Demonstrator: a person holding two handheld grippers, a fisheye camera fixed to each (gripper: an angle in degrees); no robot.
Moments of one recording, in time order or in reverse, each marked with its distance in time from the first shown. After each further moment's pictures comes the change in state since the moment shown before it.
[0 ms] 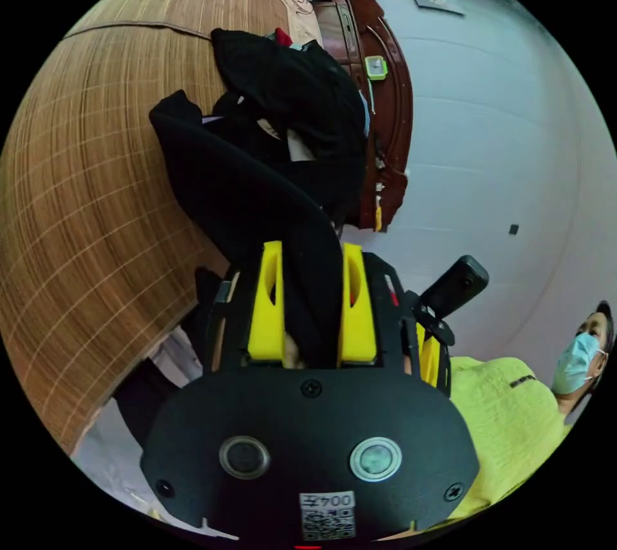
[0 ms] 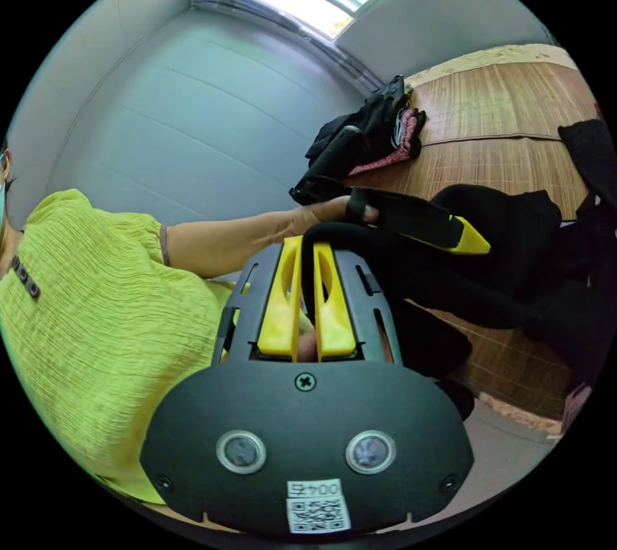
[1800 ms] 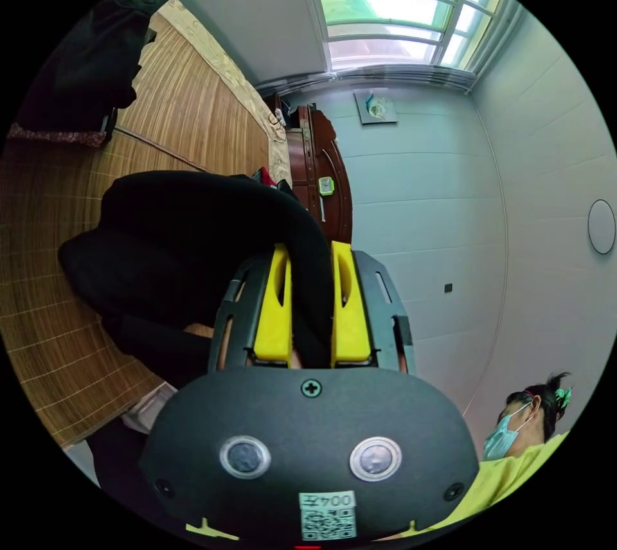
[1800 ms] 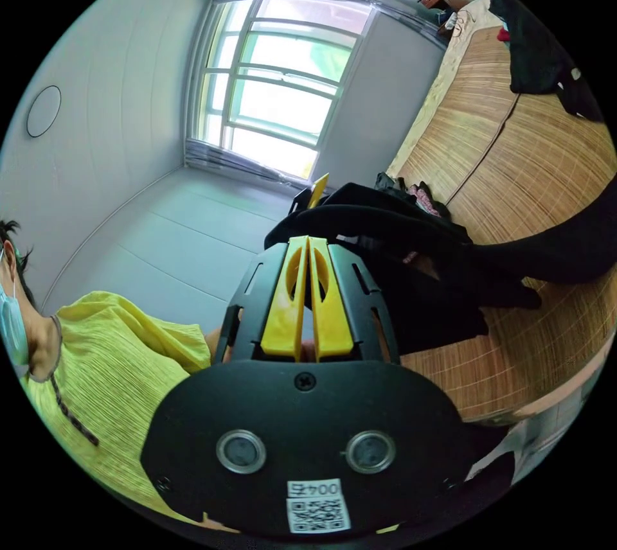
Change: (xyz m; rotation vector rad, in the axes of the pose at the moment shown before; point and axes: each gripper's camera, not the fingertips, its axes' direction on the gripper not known) left arm -0.030 0.121 -0.432 0.477 0.219 -0.021; right arm -0.148 0.038 0.181 0.794 -0.072 0.305
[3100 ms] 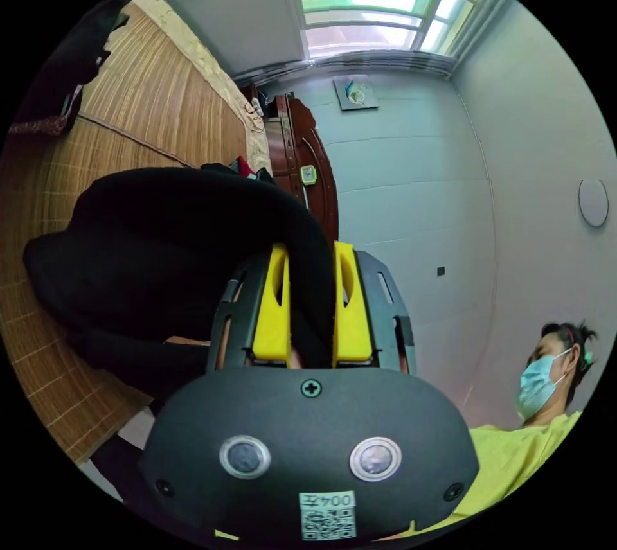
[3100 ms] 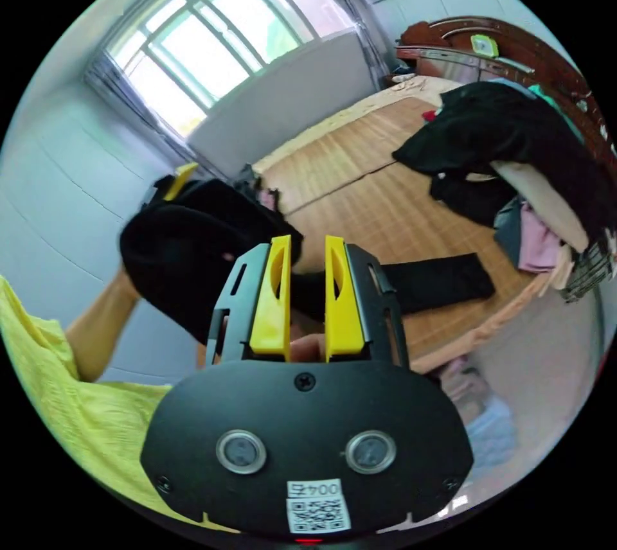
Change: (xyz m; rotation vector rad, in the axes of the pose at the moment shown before) left arm -0.019 0.012 0.072 -0.014 0.049 0.113; right arm -0.007 -0.025 0.011 -0.105 0.742 -0.203
